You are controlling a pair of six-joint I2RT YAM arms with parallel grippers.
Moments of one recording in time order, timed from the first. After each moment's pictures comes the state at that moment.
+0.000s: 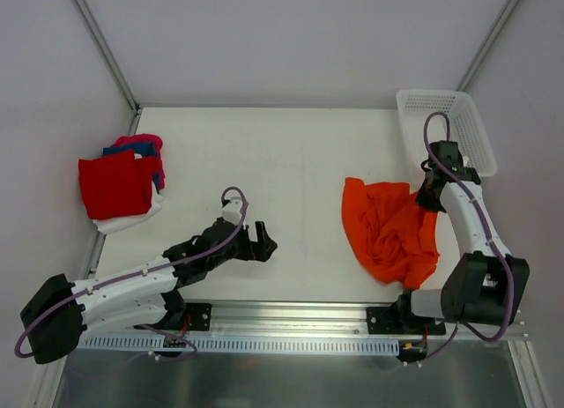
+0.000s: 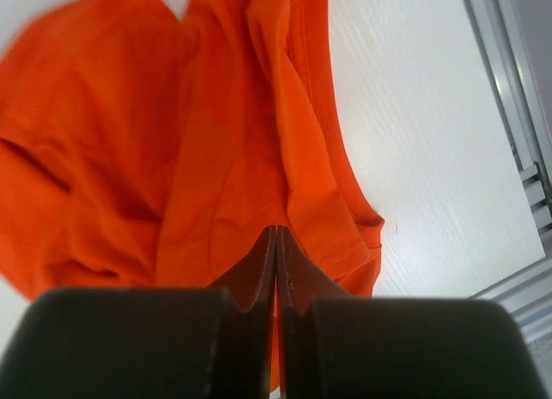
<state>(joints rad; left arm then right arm) -0.92 0.89 0.35 0.00 -0.19 -0.68 -0.08 1.36 1.04 -0.86 0.33 0.35</state>
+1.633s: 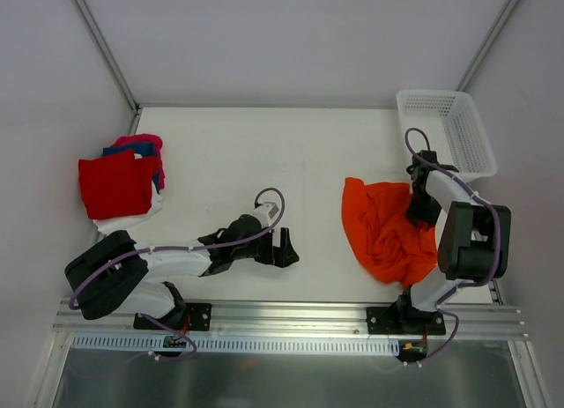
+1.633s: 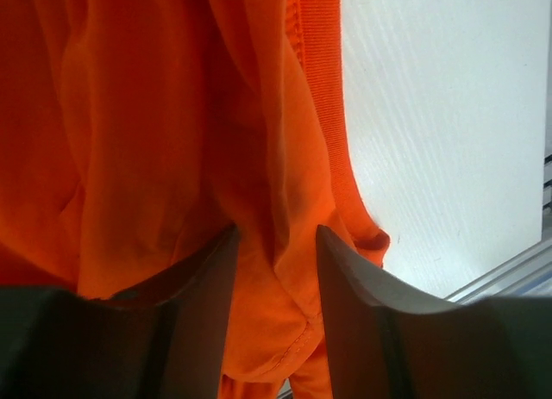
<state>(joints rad) -0.92 1.34 0.41 0.31 0.10 -0.70 -0.08 1.62 1.03 -0.83 0.38 0.34</state>
